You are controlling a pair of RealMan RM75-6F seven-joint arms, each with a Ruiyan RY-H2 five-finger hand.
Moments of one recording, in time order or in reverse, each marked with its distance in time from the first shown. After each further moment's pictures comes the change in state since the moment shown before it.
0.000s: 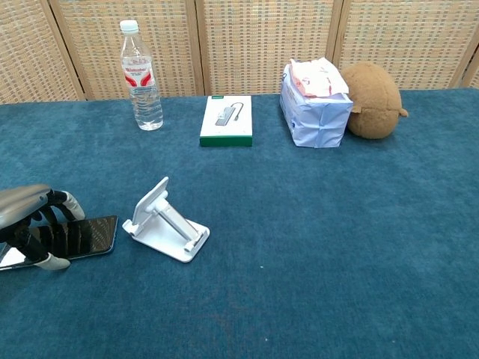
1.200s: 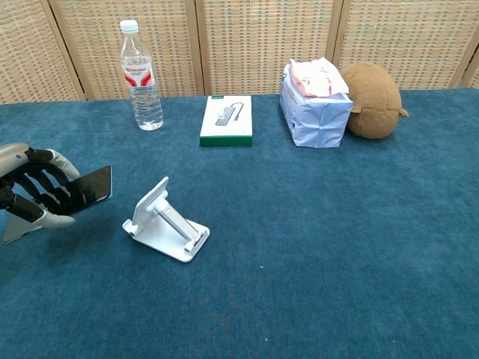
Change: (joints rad) left arm 0.054 0.064 -0.050 -0.018 0.233 0.032 -0.329; right arm 0.004 -0.001 -0.002 0.000 0.001 -0.008 -0.004
